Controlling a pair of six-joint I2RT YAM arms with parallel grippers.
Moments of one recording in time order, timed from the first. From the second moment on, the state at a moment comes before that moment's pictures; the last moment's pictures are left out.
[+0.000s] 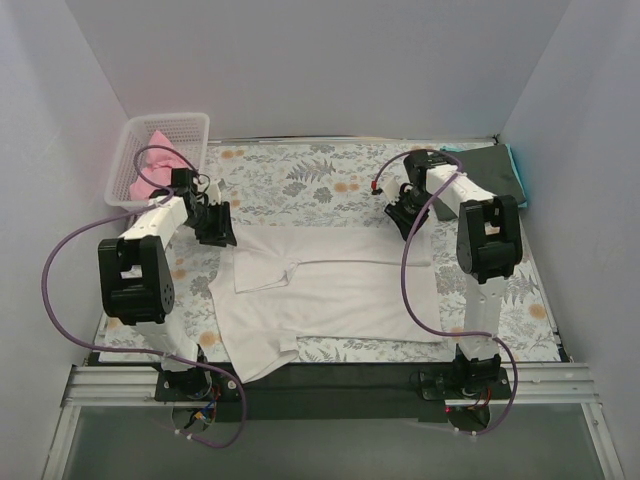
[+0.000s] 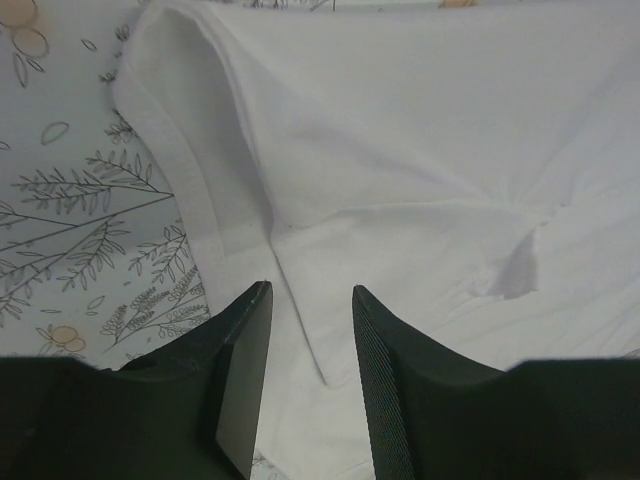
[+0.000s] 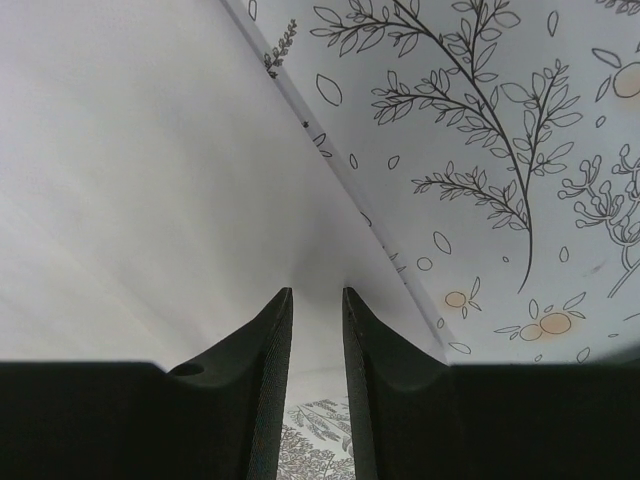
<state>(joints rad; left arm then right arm) 0.05 1.74 1.25 -0.70 0.39 0.03 0.22 2.10 1.64 -0.98 -0.27 -0.73</state>
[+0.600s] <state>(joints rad) 0.04 1.84 1.18 -0.59 0.41 0.01 0.23 2.11 1.64 -0.98 -0.26 -0.70</state>
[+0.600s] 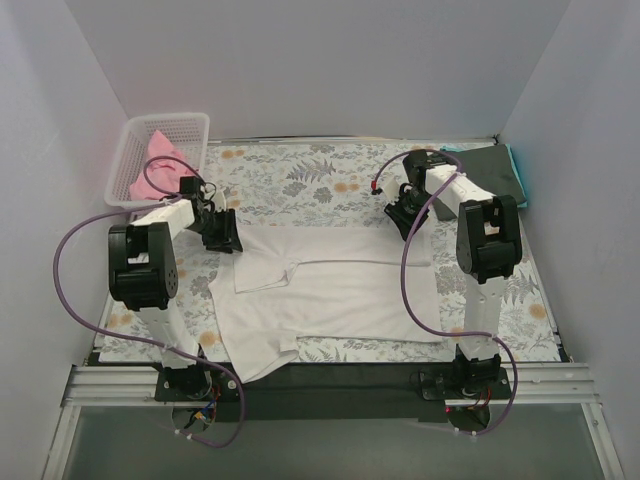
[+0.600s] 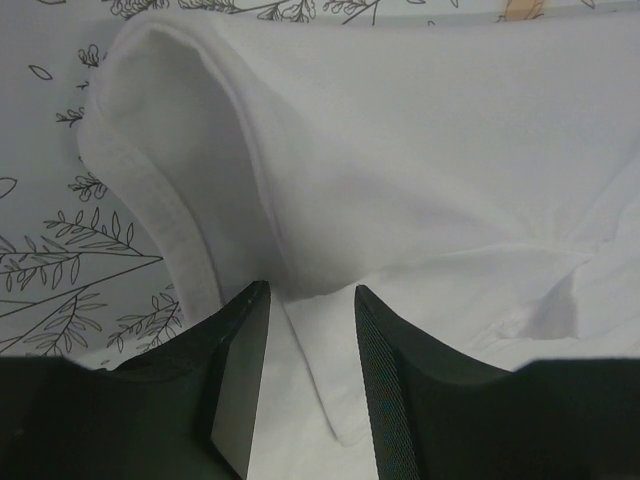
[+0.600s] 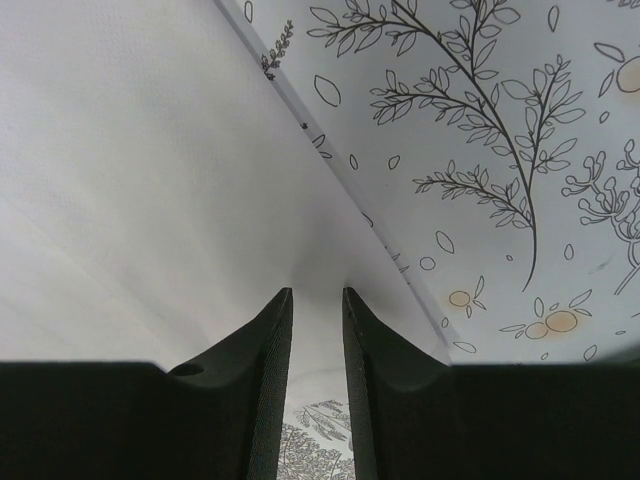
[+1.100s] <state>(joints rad) 0.04 1.84 1.19 -0.61 0.46 0.01 0.24 2.11 1.64 -0.98 -0.24 -0.70</state>
